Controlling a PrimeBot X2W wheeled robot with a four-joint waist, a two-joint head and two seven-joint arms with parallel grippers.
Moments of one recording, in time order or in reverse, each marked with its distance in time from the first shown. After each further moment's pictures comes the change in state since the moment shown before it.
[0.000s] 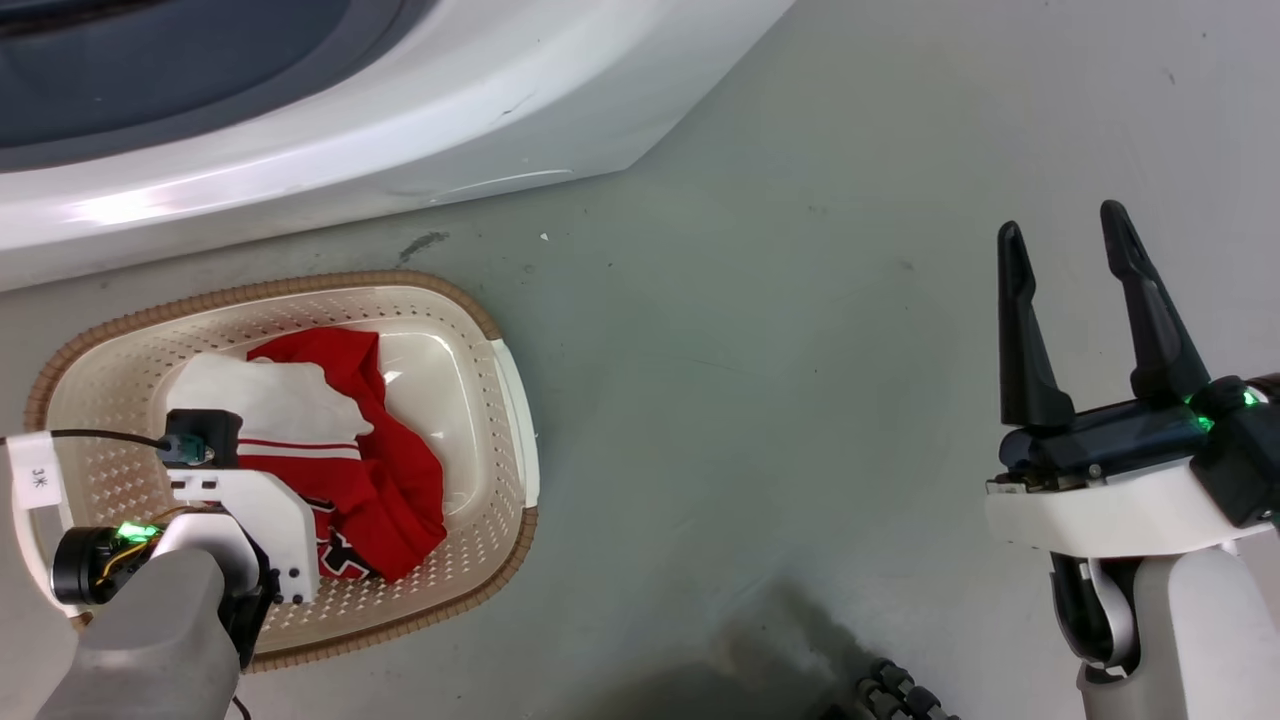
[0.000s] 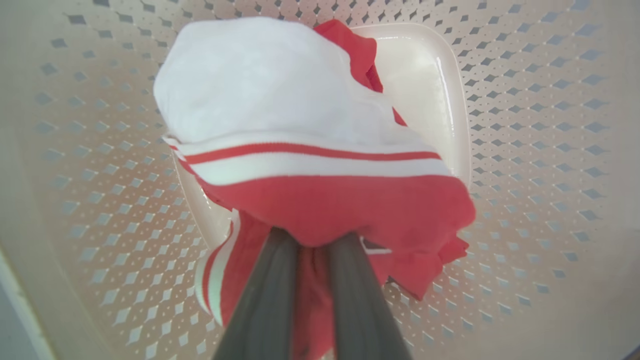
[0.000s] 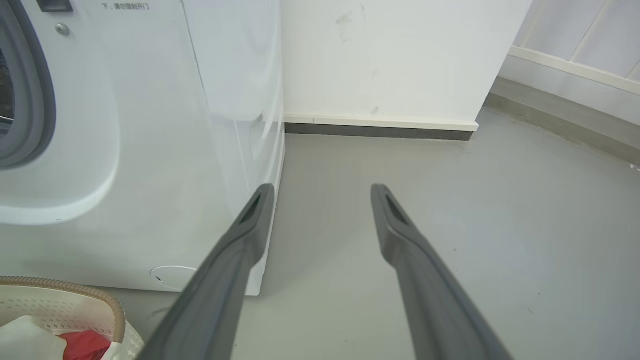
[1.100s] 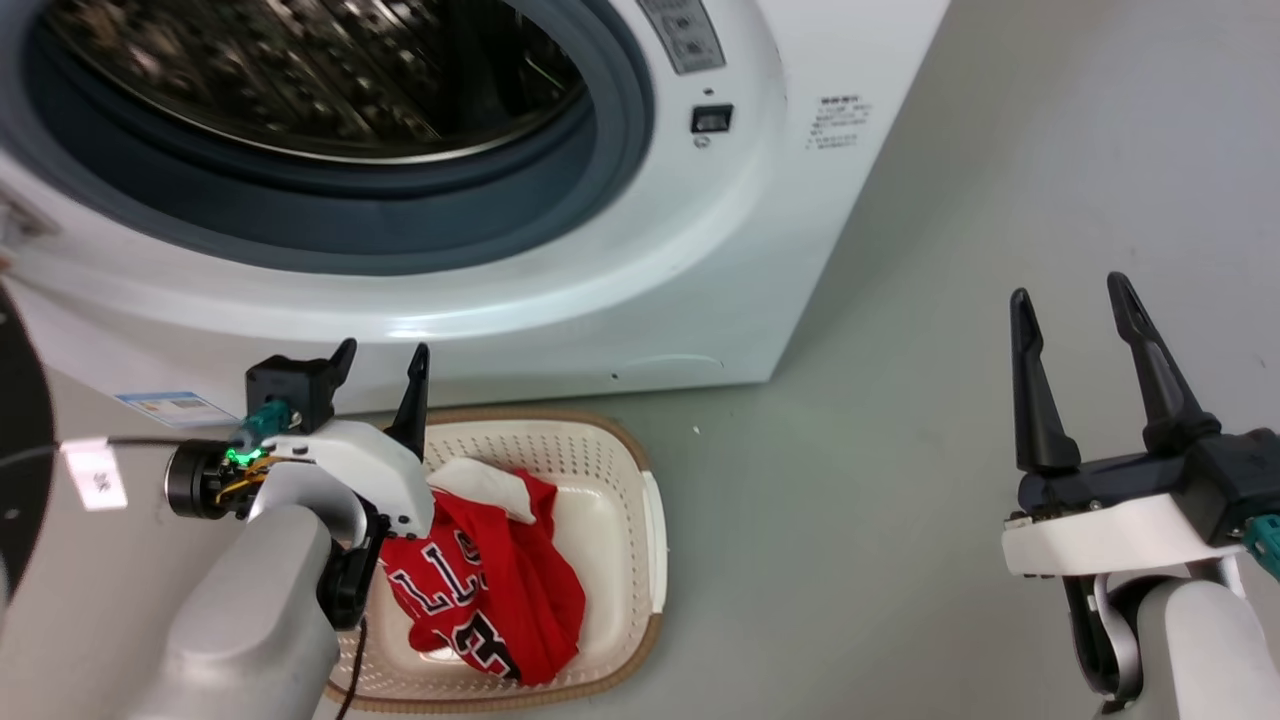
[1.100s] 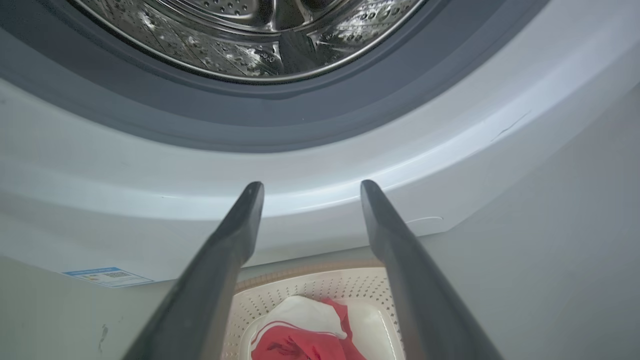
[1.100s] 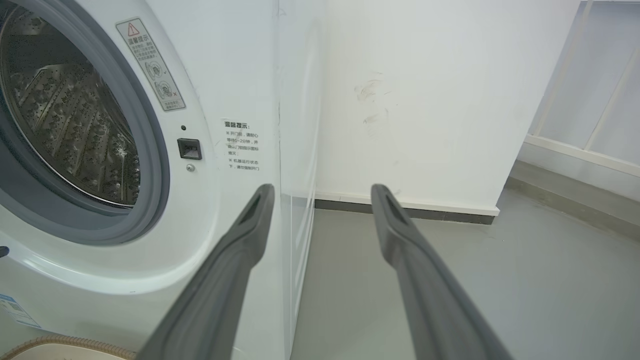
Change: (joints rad) left arm 0.081 -0.074 0.167 -0.371 0.151 0.046 -0.156; right arm 0.050 0.001 -0.058 0.097 -0.092 0.000 0.000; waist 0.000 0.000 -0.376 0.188
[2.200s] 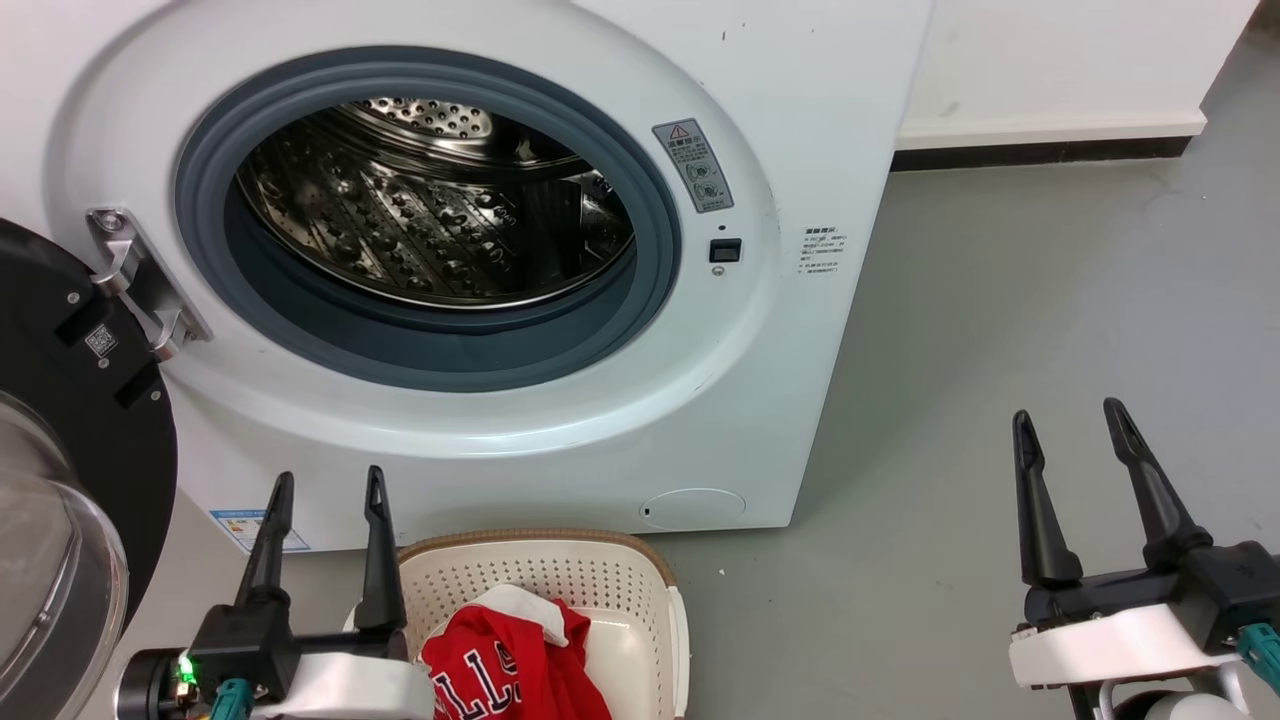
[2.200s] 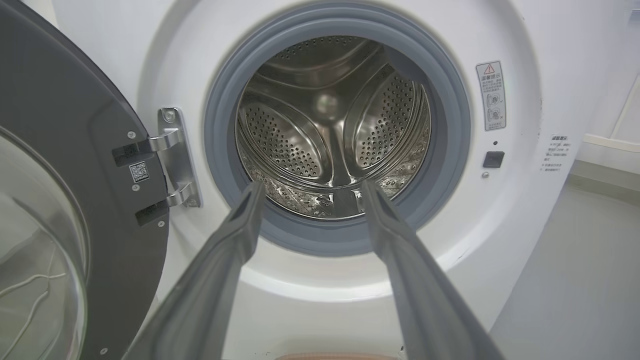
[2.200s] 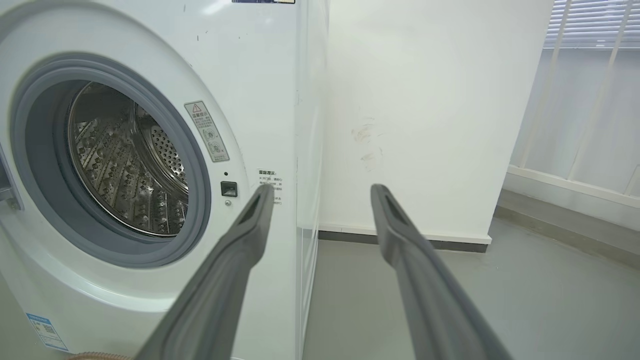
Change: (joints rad) left arm 0.671 -0.234 0.512 -0.833 0.486 0.051 0.000; right arm 0.198 0.000 -0.016 -0.048 0.006 0.000 0.000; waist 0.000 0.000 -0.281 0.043
